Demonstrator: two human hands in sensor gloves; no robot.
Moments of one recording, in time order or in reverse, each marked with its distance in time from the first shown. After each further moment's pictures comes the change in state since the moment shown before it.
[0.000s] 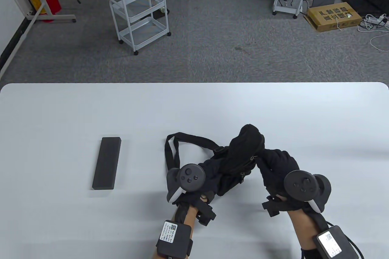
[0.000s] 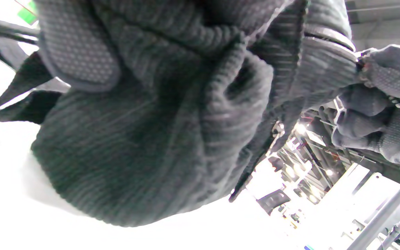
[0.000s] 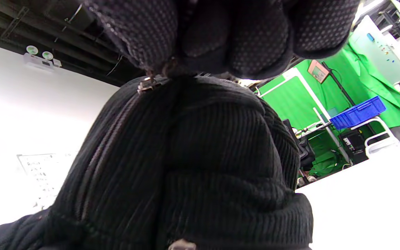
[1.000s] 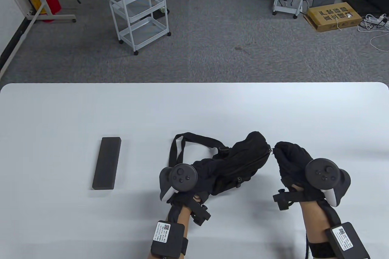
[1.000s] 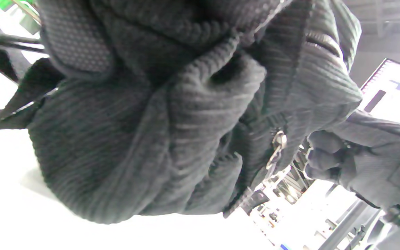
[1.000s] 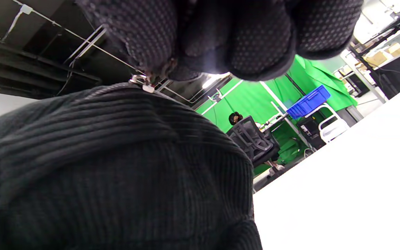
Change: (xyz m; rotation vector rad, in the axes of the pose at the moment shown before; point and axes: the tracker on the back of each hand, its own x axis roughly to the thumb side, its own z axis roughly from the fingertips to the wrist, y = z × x) left_hand -0.007 0.012 0.004 -0.006 -0.079 0.065; right_hand -0.044 -0.021 -0.012 -0.021 0.200 -0.088
